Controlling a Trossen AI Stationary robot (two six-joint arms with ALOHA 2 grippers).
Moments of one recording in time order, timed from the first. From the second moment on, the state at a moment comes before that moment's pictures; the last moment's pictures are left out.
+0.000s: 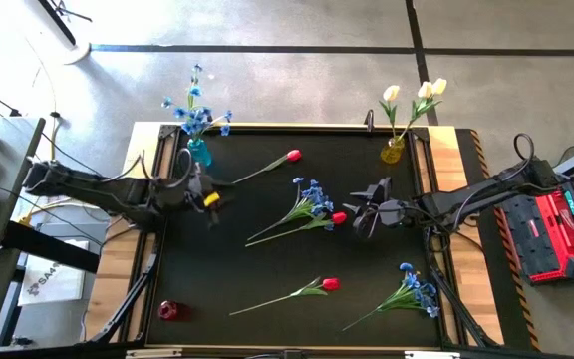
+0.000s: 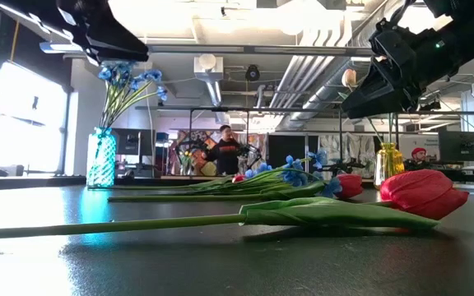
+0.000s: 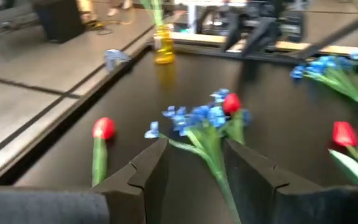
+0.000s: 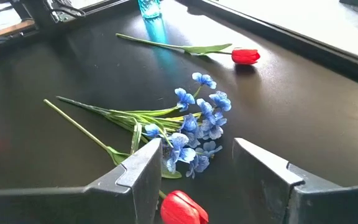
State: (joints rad) left arm -0.17 0.78 0.53 -0.12 -0.48 -0.13; right arm 0.23 0.99 0.43 -0.04 0.63 0.54
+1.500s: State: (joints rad) left arm -0.10 1.84 0.68 0.55 -0.41 -0.21; right arm 0.23 0.99 0.43 -0.04 0.62 0.53
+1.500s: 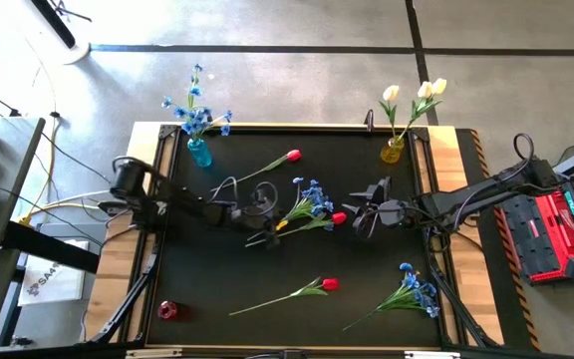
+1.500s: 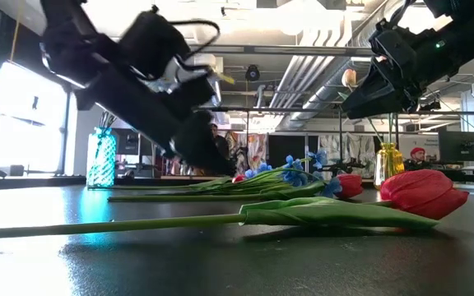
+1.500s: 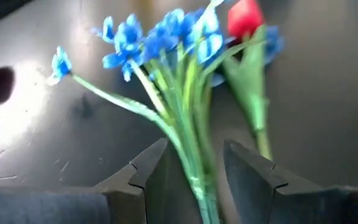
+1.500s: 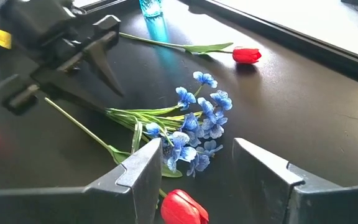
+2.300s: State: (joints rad) left arm -0.05 1.89 0.75 0.44 -0.29 -0.21; right arm 0.23 0.99 0.43 -0.06 0.65 0.58
